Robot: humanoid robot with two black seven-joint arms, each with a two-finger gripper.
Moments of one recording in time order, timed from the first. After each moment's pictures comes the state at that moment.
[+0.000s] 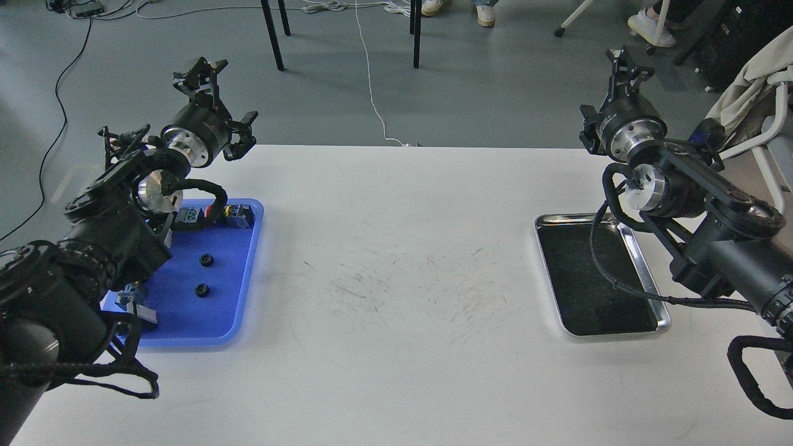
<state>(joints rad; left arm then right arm) -1.04 0.10 -0.56 -0.07 -0.03 -0.45 -0.20 0.88 -0.31 0.70 0.78 -0.29 -0.25 0.13</state>
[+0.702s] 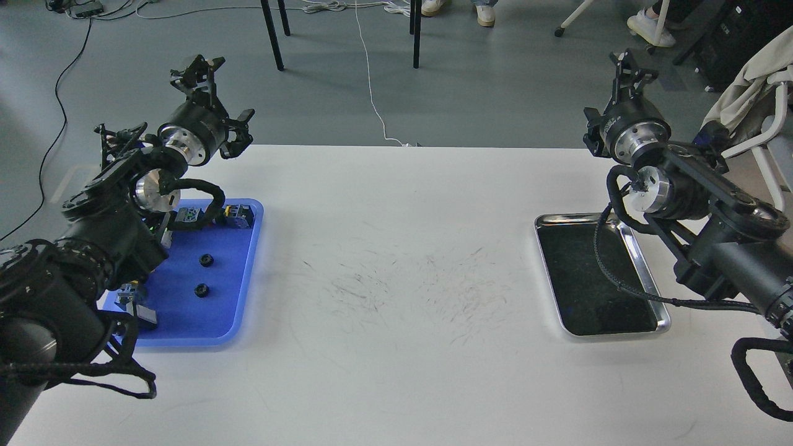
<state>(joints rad) -1.04 0.11 -0.55 -0.07 -0.01 -0.45 -0.21 0.88 -0.33 0.70 0.79 -0.29 -0.24 0.13</state>
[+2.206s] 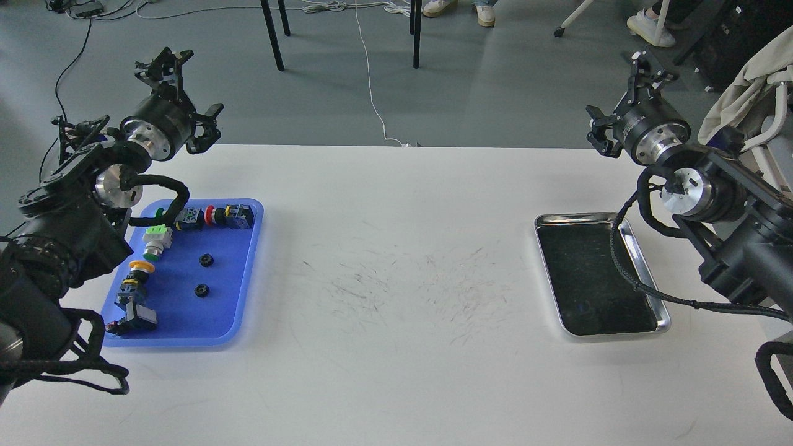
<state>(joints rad) -1.04 0.20 -0.51 -0.08 -0.01 -0.49 -0.19 0.85 -0.39 0.73 0.77 -0.16 -0.01 0.13</state>
